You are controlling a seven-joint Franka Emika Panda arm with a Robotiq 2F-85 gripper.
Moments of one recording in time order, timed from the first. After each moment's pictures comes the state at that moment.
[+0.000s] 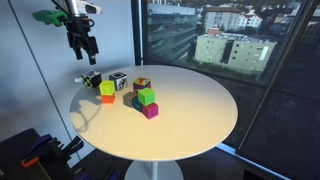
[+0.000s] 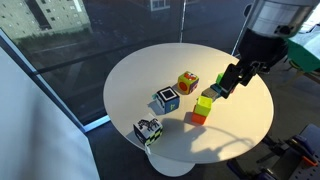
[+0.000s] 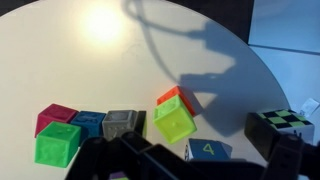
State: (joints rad) arm 0.06 -0.29 0.18 -2.48 0.10 2.18 0.19
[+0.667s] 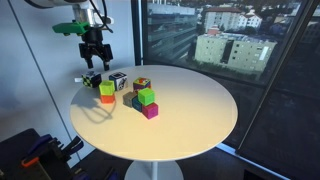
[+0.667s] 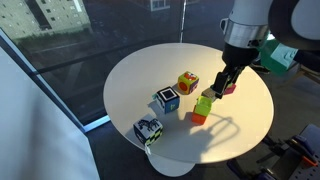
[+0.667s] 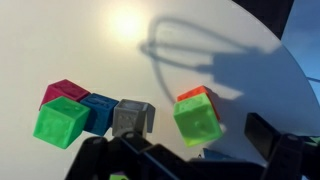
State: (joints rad) arm 0.07 -0.12 0.16 -2.38 -0.06 2.18 0.10
